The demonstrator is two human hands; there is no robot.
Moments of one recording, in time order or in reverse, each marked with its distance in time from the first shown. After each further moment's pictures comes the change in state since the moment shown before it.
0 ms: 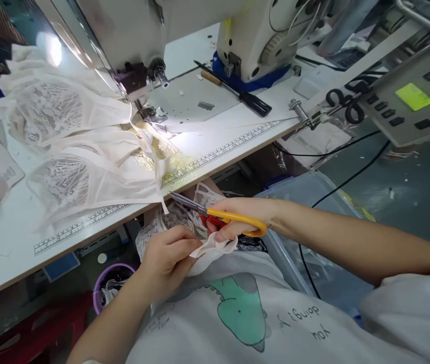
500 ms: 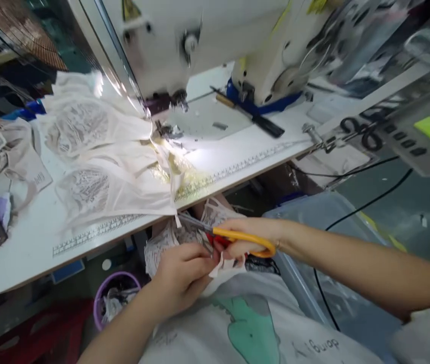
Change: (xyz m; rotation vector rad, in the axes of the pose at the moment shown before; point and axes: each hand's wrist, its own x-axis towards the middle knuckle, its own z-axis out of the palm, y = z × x) left_hand 0.002 0.006 0.006 -0.022 0.037 0.022; right_hand 0.006 -0.007 0.007 0.015 -0.057 0.127
